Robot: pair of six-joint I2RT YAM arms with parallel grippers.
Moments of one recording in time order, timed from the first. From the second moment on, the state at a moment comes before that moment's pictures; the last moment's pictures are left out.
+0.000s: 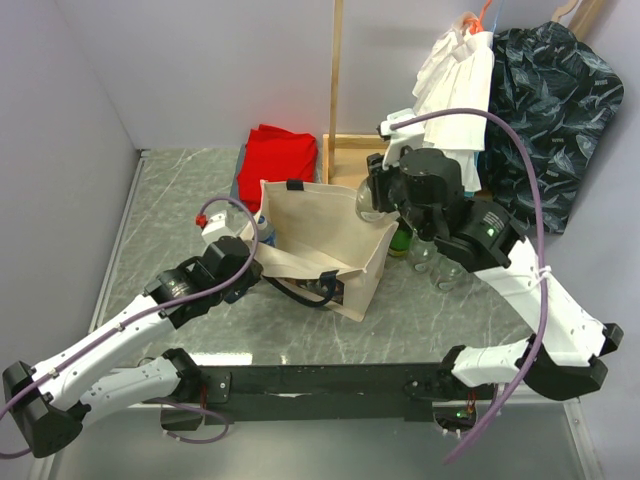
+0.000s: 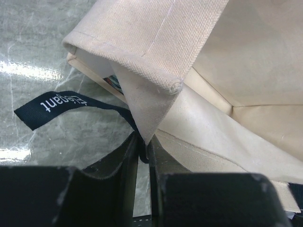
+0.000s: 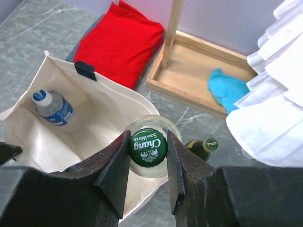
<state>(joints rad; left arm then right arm) -0.79 0.90 0.83 -0.63 -0.41 -0.94 0.86 1.26 1.73 -0.81 0.52 0.08</state>
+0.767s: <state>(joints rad) -0.79 0.93 0.83 -0.60 -0.40 -0.92 0.86 1.06 1.67 -0.87 0.70 0.10</state>
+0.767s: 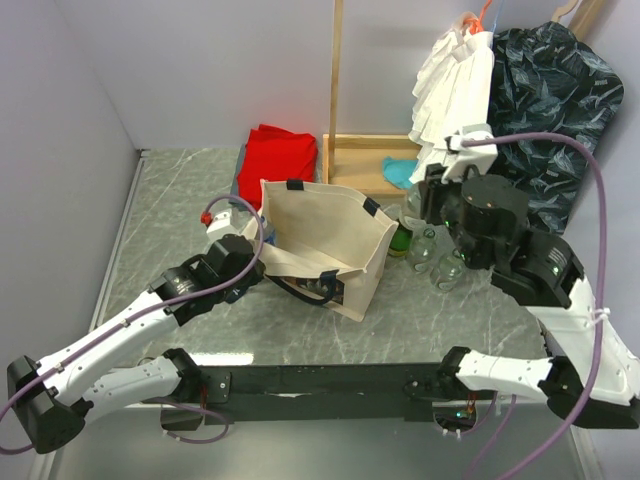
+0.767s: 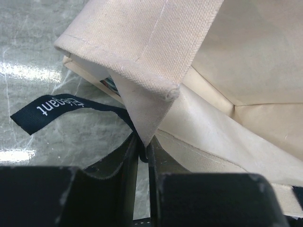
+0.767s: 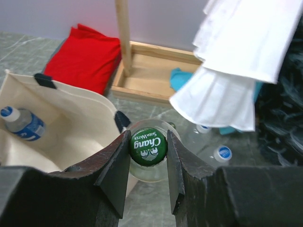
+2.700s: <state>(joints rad) -0.79 0.93 0.84 -0.60 -0.39 -0.90 0.50 0.79 0.87 -0.64 0.55 0.37</state>
